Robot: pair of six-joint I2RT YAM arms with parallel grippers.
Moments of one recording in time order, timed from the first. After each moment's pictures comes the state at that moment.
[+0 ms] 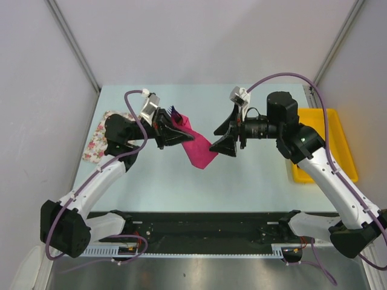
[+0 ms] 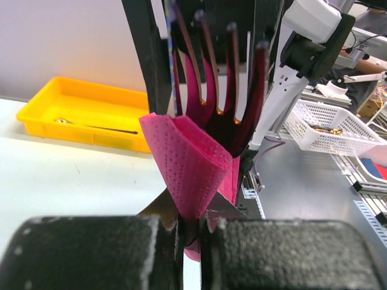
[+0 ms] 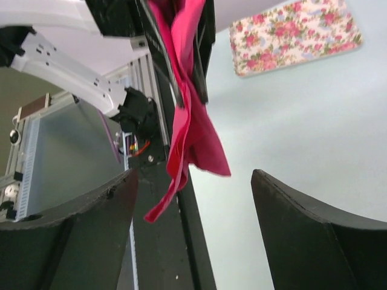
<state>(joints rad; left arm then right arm) -0.39 1.16 0.89 0.74 1.18 -0.67 0.58 1.17 1.39 -0.48 -0.81 0.12</state>
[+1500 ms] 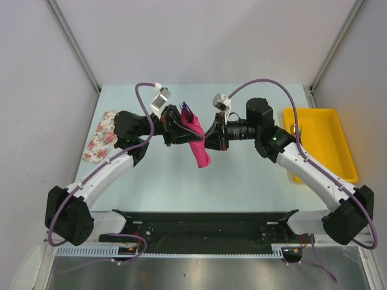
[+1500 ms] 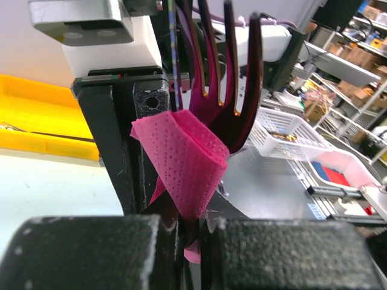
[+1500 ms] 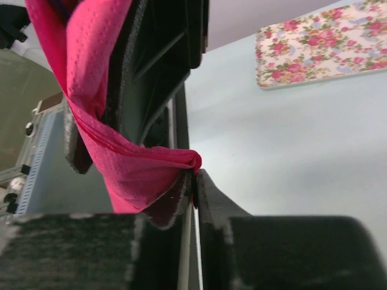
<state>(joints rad) -0.48 1.27 0.97 0.87 1.19 -0.88 0.64 1.29 1.19 -0.10 -0.90 0.18</state>
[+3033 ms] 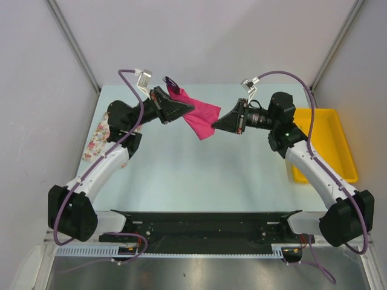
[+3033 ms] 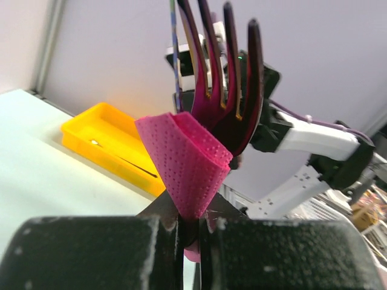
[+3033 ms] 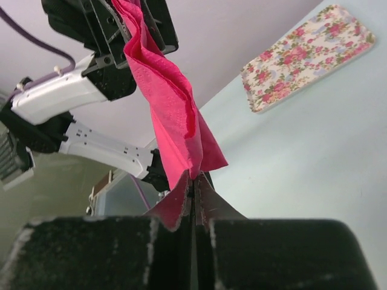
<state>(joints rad) -0.33 1.30 1.03 0.74 0.88 -0.91 0.39 1.26 1.12 0.14 -0.92 0.68</state>
